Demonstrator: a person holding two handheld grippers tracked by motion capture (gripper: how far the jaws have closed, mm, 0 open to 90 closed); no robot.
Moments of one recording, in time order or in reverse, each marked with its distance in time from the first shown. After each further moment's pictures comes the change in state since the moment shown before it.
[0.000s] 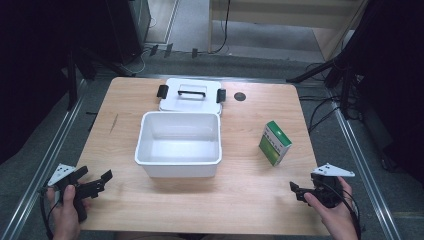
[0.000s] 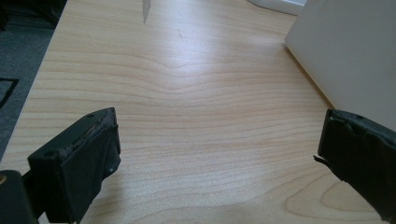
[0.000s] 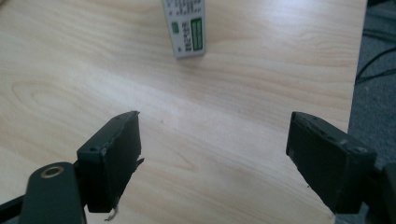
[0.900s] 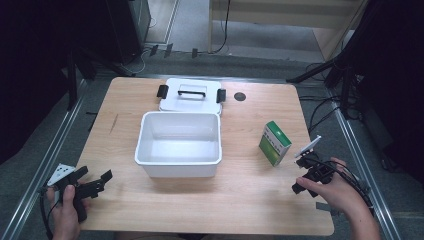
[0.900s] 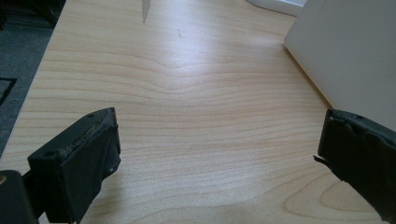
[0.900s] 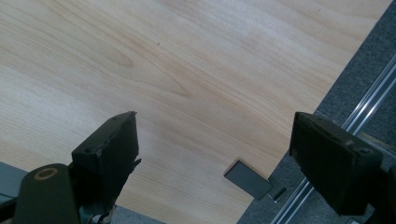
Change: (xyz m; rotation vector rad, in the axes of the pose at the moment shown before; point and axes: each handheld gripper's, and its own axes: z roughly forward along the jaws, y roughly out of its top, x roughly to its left) left arm 0.001 0.000 0.000 0.001 -0.005 -0.004; right arm 0.010 0.074 0.010 0.647 -0.050 -0.130
